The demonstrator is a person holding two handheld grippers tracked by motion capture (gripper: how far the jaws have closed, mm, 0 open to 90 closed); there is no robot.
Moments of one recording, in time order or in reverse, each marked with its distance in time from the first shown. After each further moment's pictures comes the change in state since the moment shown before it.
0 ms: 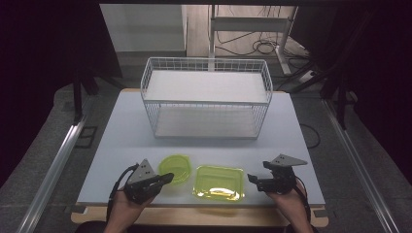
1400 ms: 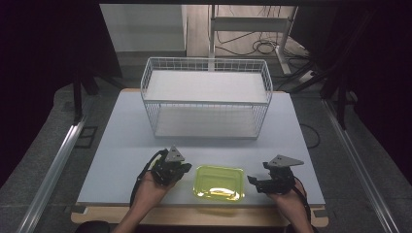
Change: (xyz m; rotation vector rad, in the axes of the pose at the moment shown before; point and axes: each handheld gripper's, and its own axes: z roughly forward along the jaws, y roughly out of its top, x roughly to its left) left arm 0.011 0.031 0.062 0.193 0.048 0.003; right arm 0.001 -0.002 0.003 0.042 -0.015 -0.040
